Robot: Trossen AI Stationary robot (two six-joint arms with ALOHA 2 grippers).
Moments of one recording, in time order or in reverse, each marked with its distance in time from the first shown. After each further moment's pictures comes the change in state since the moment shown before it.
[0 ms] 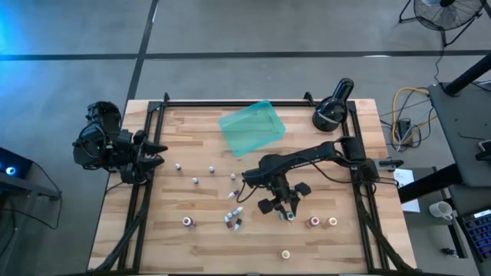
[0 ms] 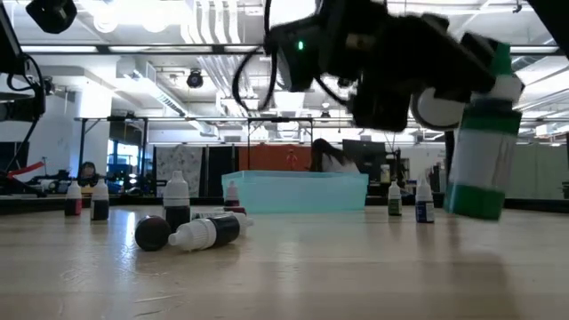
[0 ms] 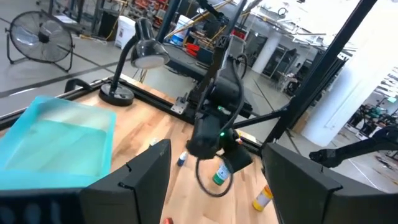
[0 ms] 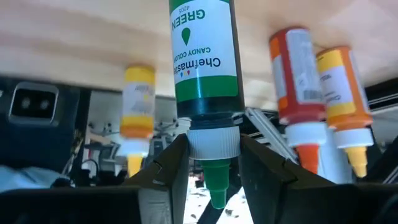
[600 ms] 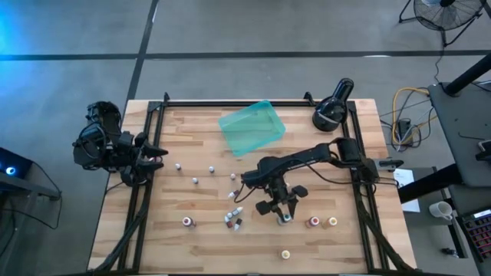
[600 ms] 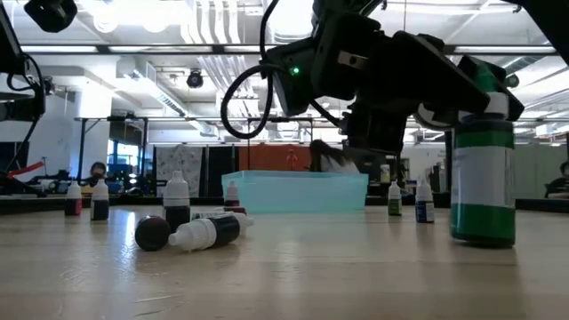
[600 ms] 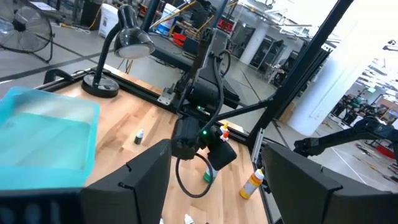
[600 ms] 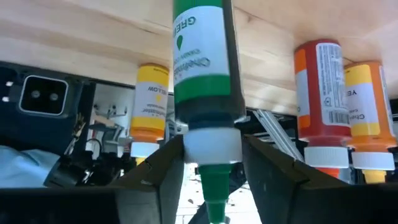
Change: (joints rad) left arm 0.000 0.001 0.000 0.001 0.071 -0.009; right arm -0.004 0.040 -0.029 0.079 -0.073 -0.057
